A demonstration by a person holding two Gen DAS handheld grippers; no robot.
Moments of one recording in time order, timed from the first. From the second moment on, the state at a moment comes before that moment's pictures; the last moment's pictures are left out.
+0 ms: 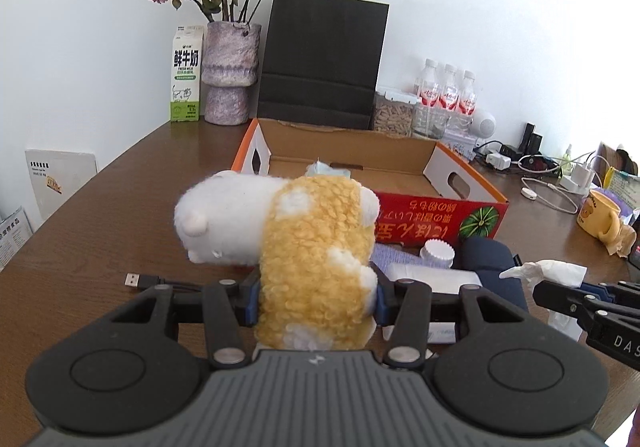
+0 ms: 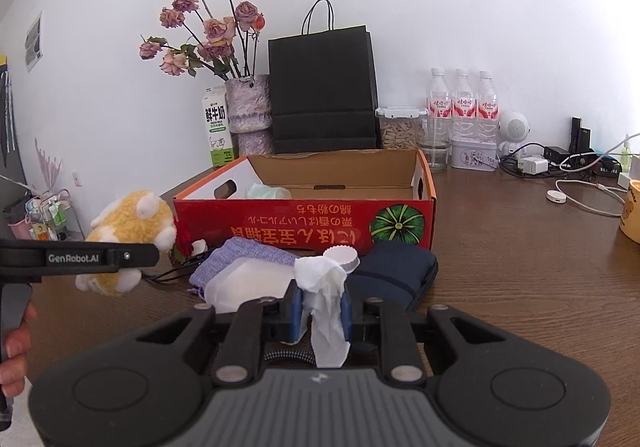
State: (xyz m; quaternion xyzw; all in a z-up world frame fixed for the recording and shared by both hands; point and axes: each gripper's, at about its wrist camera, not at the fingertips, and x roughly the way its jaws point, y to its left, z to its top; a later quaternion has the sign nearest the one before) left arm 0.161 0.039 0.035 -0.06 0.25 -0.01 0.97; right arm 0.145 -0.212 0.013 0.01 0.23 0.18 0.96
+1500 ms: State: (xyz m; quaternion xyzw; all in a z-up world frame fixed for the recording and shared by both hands) left arm 0.412 0.023 0.022 -0.03 0.28 0.01 0.96; right arm 0.406 -0.165 0.005 -0.02 0.25 0.17 0.95
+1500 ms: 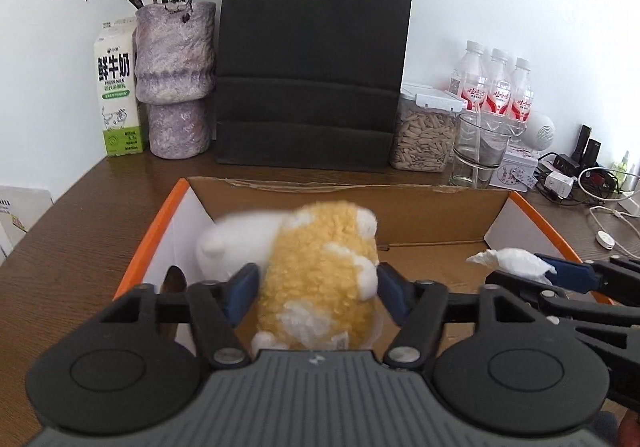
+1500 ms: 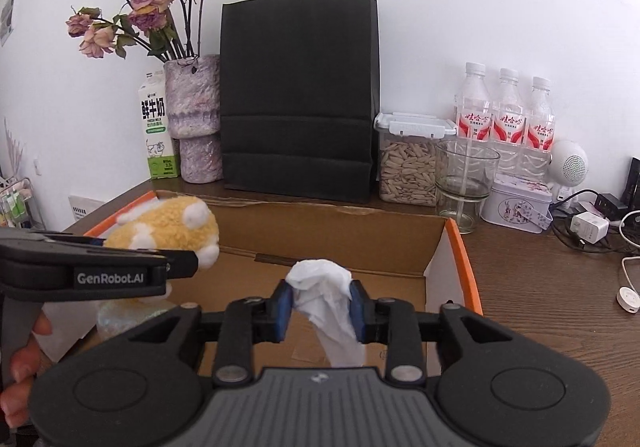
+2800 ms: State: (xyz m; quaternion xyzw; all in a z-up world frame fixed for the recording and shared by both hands) left arm 0.367 0.018 0.055 -0.02 0.21 0.02 0.98; right arm 0.365 -0.179 0.041 0.00 0.18 0.15 0.97
